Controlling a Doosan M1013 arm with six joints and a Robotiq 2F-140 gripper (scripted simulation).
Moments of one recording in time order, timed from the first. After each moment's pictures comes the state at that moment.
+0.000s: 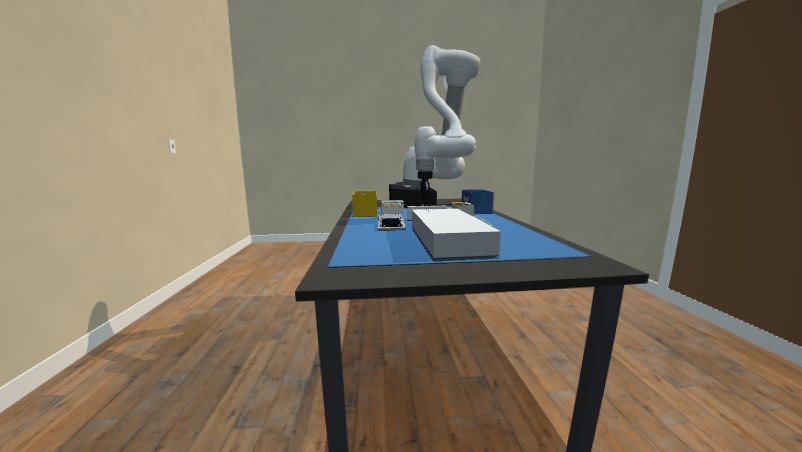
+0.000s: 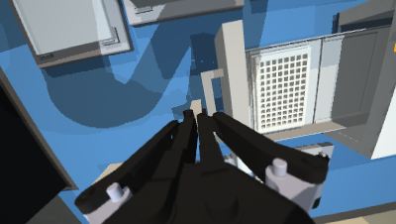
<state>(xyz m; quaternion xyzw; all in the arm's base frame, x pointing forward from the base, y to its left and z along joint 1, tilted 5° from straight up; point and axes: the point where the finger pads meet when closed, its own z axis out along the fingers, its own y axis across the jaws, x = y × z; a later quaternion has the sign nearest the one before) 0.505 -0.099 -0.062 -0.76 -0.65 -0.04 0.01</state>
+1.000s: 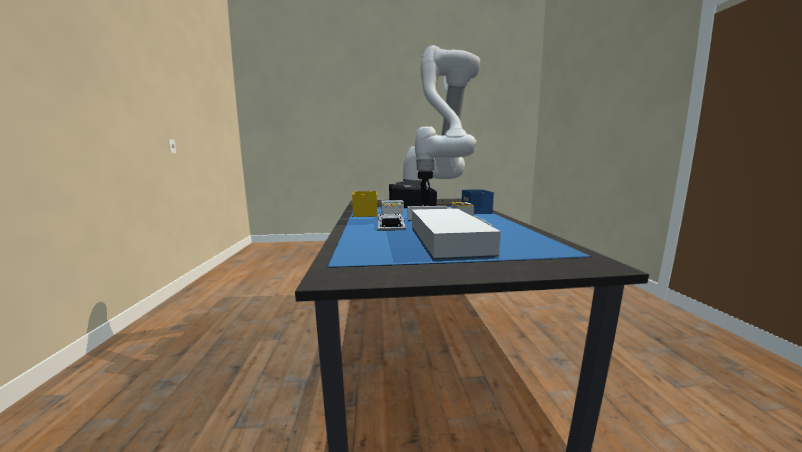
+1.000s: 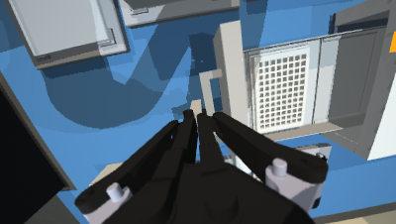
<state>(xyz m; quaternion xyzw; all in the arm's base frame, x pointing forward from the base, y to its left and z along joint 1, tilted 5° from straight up) 0.511 -0.100 -0.062 -0.76 -0.65 -0.04 0.01</state>
